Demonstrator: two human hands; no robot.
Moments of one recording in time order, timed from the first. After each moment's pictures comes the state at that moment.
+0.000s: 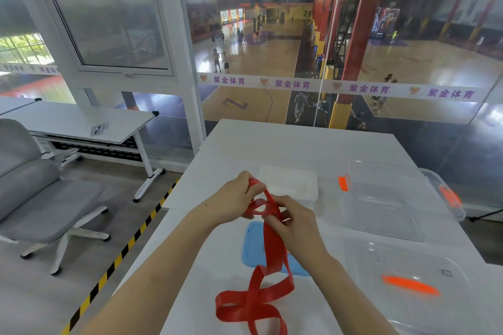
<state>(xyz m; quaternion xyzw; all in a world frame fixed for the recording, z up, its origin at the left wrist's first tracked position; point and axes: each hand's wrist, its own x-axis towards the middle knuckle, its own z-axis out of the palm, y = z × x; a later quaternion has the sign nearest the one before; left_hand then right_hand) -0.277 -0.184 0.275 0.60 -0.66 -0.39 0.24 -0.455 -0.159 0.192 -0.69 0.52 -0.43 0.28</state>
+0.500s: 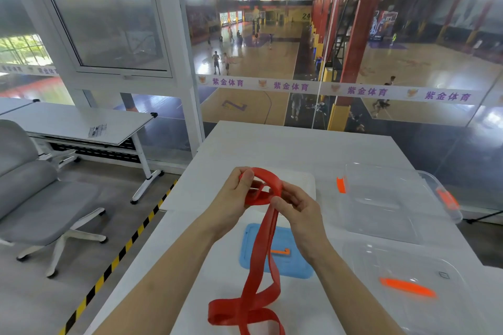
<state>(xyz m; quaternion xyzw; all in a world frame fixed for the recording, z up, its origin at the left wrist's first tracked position) -0.288 -0.175 0.255 0.48 -0.54 -0.50 0.47 -0.461 -0.164 0.216 -0.52 0.43 -0.56 0.49</state>
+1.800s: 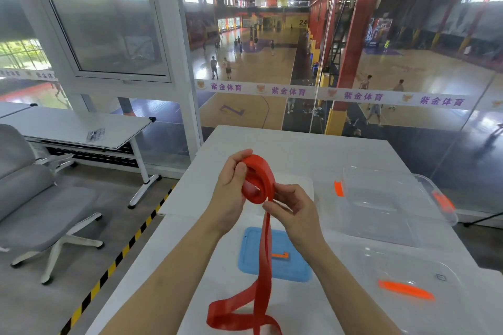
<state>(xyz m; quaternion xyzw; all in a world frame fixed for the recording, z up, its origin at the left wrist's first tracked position) -0.292 -0.171 0.273 0.48 -0.53 -0.42 0.56 -0.455 -0.161 0.222 -0.54 0.40 -0.58 0.46</state>
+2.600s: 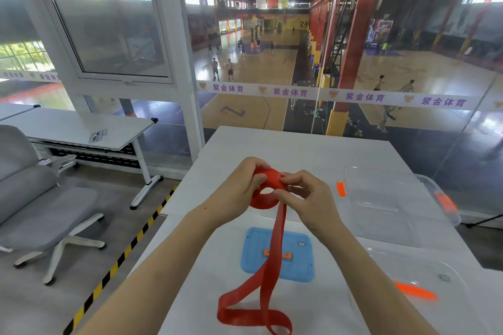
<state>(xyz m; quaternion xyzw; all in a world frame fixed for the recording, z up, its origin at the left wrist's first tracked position) -0.281 -0.164 0.301 0.51 -0.76 -0.25 0.32 -0.475 -0.174 0.253 -0.64 0.43 -0.53 0.35</state>
